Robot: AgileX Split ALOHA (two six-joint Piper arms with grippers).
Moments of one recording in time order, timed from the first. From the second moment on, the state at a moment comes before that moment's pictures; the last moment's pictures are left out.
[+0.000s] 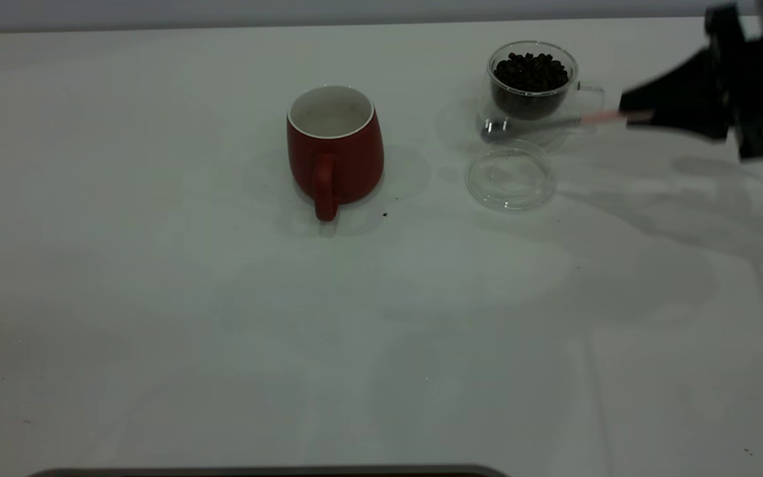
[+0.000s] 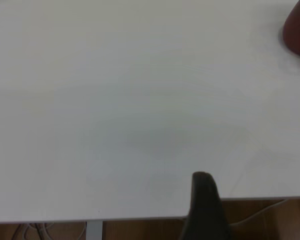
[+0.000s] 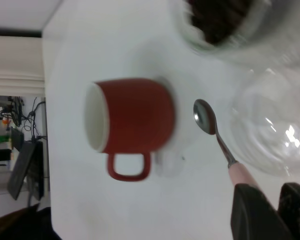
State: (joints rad) left arm 0.01 -0.02 -0.49 -0.03 1.13 0.03; right arm -0.21 2.31 -1.05 1.61 0.97 -1.39
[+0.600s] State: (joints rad) left arm 0.01 -0.02 -0.49 -0.03 1.13 0.03; right arm -0.21 2.17 -1.16 1.59 0.73 -1.38
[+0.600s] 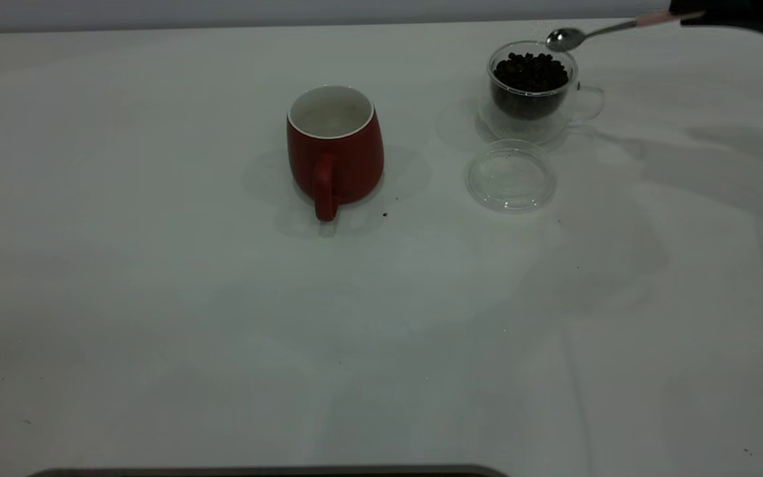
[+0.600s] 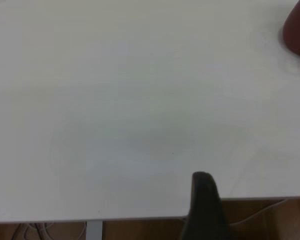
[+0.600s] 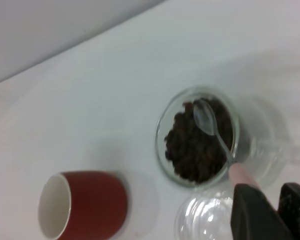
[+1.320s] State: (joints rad) left arm 0.01 -0.02 -0.49 -0.03 1.13 0.03; right arm -0.16 2.26 -1.24 1.54 0.68 -1.37
